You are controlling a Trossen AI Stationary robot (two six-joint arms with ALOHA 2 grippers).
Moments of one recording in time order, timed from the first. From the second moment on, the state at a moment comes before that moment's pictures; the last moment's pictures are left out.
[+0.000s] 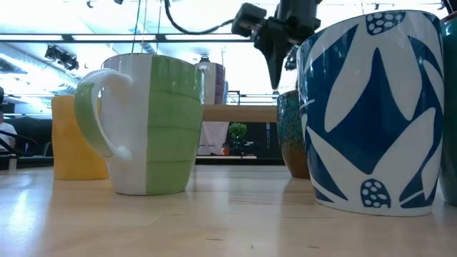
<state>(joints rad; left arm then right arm) 0.04 0.76 0.97 -0.34 -0.19 -0.07 0.11 1.85 1.59 -1.12 -0.02 1.42</state>
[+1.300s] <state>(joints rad) 0.04 0.78 0.97 -0.33 -0.18 -0.07 0.05 1.84 1.40 -0.94 -0.12 0.89</state>
